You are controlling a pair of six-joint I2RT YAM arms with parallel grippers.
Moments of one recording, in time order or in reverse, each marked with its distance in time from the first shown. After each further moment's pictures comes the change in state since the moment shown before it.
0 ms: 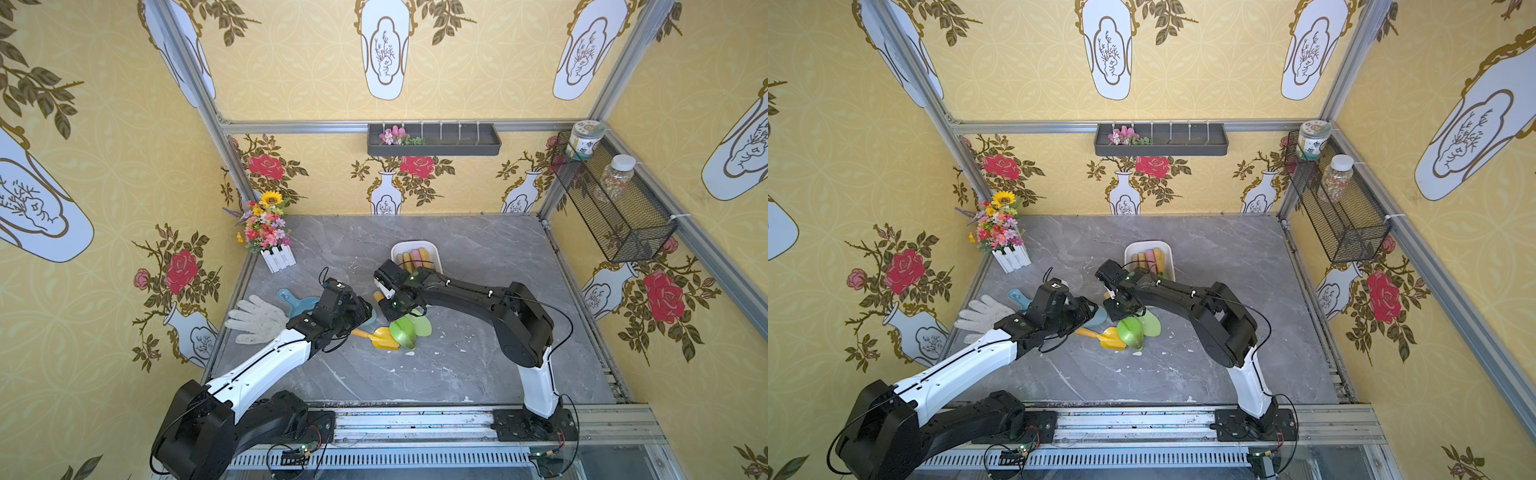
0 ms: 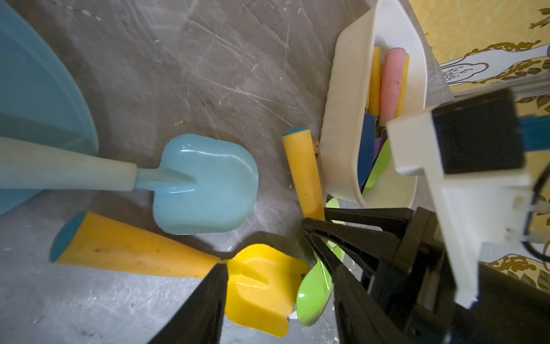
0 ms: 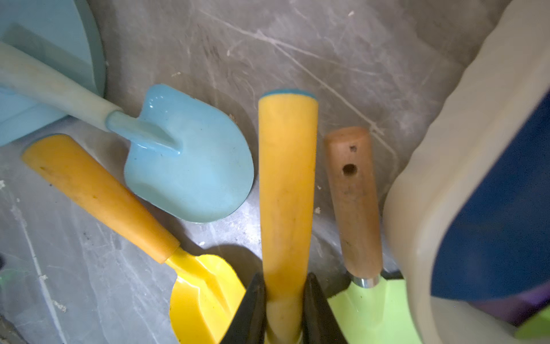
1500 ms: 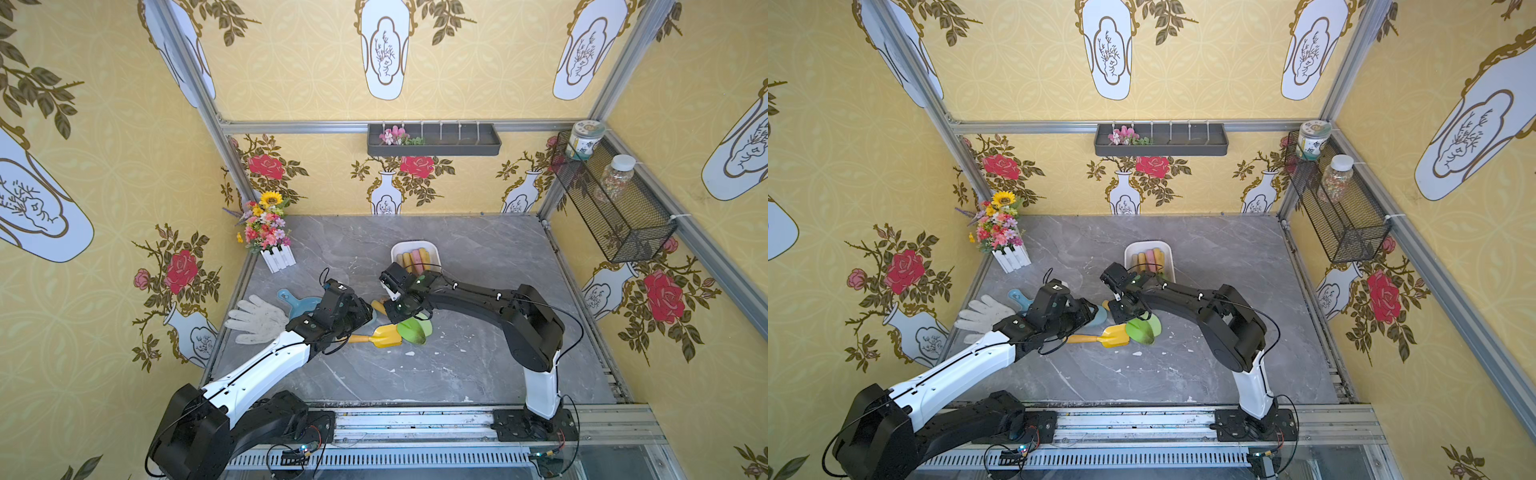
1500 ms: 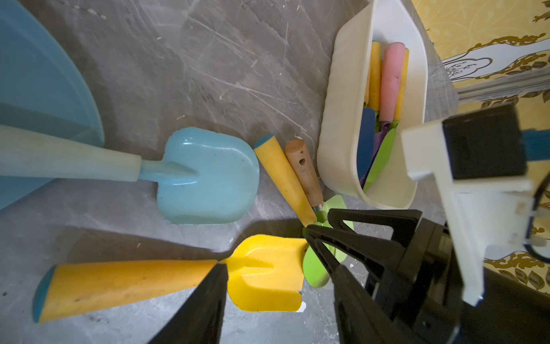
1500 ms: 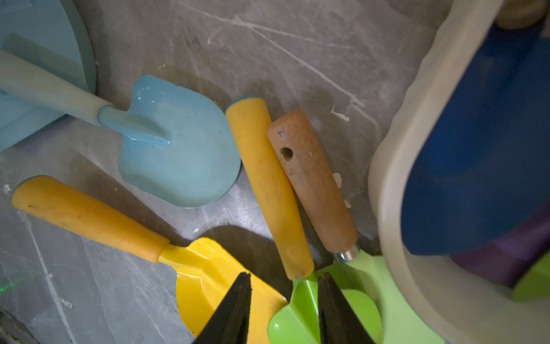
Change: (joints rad) left arm -0.030 -0.020 0.008 -0.036 -0.029 -0.004; right arm -0.002 -0.045 -0.094 0.047 0.011 0.067
